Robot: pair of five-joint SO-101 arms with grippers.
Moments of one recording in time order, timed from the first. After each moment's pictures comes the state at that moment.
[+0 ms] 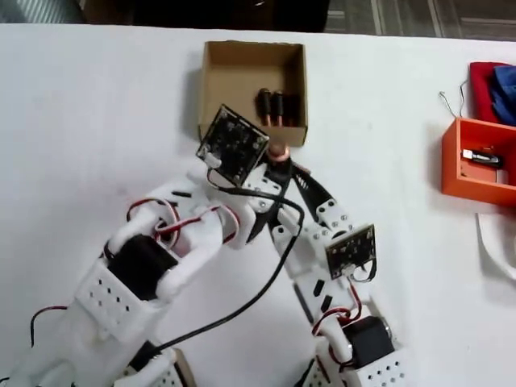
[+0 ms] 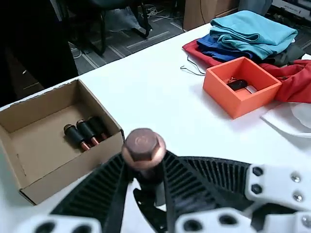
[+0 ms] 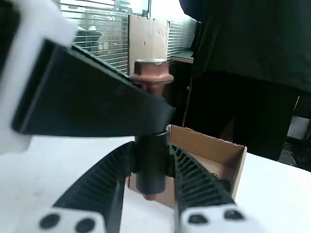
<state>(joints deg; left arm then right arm) 31.6 -47.8 31.0 50.0 2.7 -27.5 -101.4 85.8 21.5 5.7</state>
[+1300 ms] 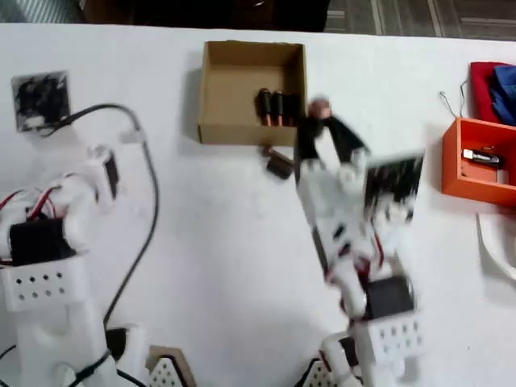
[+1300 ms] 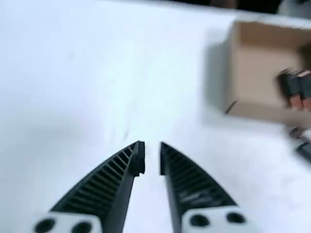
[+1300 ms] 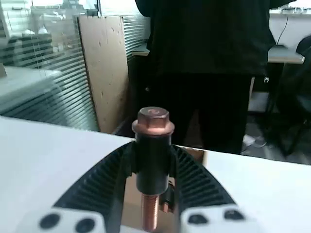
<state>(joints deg) -18.9 -47.9 32.7 68.1 2.8 -17.6 -64.2 52.7 21.5 -3.3</state>
